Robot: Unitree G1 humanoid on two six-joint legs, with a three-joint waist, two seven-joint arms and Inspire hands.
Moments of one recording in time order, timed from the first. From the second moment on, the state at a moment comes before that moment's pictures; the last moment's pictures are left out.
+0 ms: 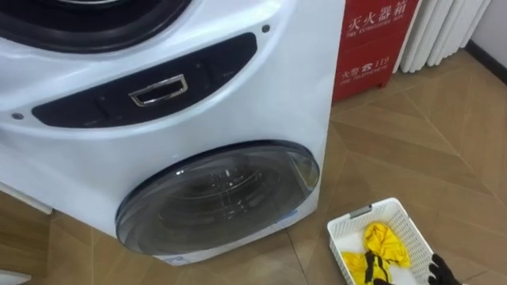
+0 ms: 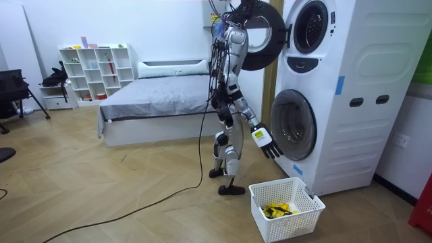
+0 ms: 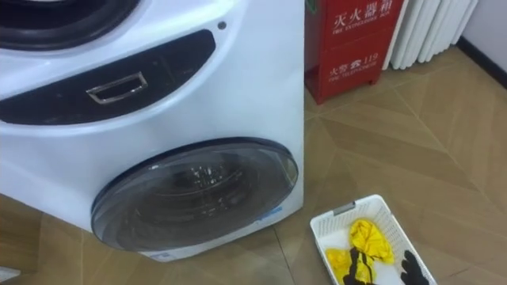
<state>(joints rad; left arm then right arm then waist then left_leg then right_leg) 0.05 0.21 -0.25 1.21 -0.35 -0.12 0.07 0.00 -0.29 -0.01 0.89 0.36 -0.22 -0.20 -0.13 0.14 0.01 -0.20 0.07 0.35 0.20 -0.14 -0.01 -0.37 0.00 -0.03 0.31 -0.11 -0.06</state>
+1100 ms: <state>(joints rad) 0.20 0.17 0.02 1.17 -0.27 -0.10 0.15 0.12 -0.19 -0.02 1.28 0.41 -0.07 0.00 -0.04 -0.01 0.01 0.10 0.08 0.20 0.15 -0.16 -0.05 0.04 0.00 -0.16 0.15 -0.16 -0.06</state>
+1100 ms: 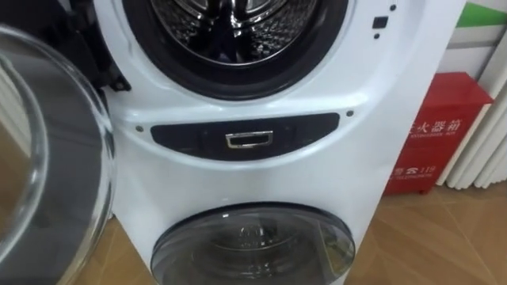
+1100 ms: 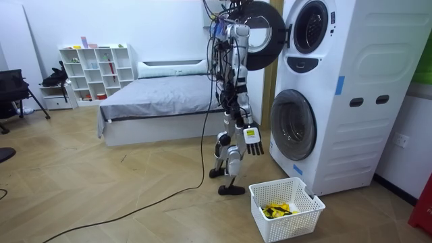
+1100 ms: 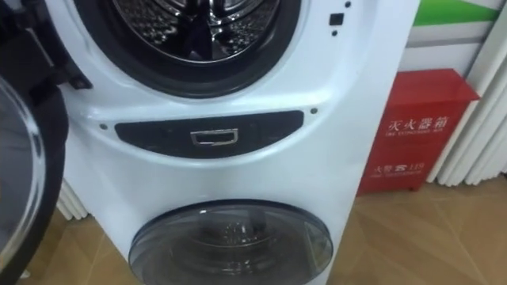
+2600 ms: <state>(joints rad) 0.10 0.29 0.40 0.99 -0.40 -0.12 0.23 0.14 -0.24 -0.26 1.24 0.31 -0.06 0.00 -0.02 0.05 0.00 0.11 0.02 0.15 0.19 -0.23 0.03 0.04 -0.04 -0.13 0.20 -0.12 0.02</state>
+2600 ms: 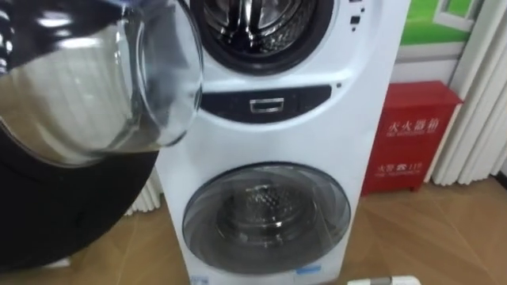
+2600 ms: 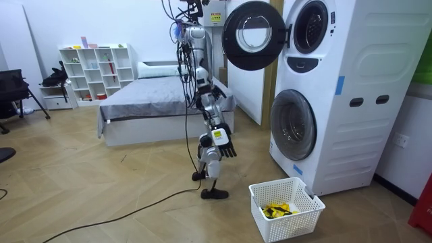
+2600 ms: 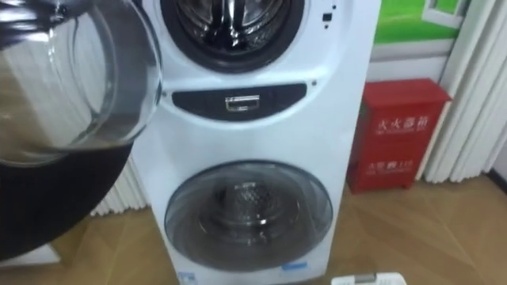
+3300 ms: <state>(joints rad) -0.25 0.61 0.49 0.24 -0.48 -0.04 0.32 0.16 -0.25 -0.33 1.21 0.21 -0.05 0.04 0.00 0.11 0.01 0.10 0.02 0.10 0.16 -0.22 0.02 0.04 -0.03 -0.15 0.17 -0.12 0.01</state>
